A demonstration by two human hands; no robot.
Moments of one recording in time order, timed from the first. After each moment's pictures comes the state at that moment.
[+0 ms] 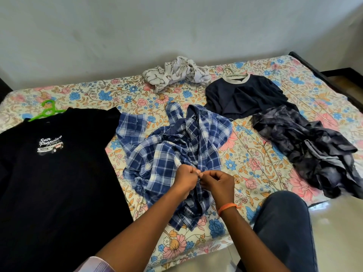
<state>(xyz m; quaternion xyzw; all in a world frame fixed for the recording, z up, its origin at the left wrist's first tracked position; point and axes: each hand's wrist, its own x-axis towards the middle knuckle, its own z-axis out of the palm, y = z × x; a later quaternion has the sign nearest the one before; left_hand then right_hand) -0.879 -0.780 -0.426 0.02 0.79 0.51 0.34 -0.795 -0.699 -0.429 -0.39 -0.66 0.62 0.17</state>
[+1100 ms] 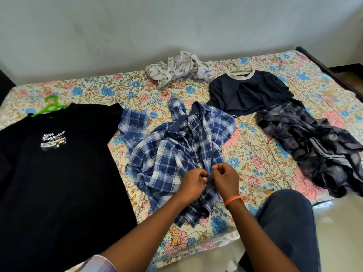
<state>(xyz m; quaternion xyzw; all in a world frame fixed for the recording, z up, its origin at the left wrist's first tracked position) -0.860 -0.788 -0.435 0.20 0.83 0.42 0.31 -0.803 -0.679 -0.439 -0.42 -0.75 0.50 0.13</state>
